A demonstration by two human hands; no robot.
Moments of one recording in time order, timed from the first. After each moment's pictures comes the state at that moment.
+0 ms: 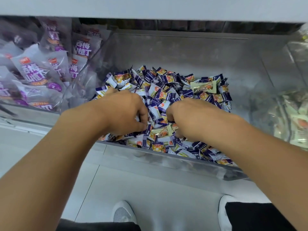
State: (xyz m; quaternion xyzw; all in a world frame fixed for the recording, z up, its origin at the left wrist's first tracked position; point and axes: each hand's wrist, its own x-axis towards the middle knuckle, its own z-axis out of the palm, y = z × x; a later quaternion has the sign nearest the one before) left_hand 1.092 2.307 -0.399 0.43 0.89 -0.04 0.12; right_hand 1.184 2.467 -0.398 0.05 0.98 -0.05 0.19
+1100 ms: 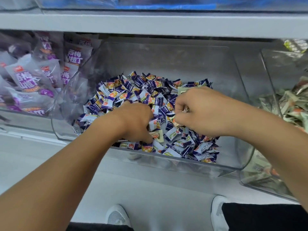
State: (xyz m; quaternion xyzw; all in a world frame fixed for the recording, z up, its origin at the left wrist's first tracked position) left_hand 1.116 2.355 -0.411 0.42 0.89 -0.09 0.17; right_hand 1.219 2.508 -0.370 0.04 0.98 -0.18 0.07
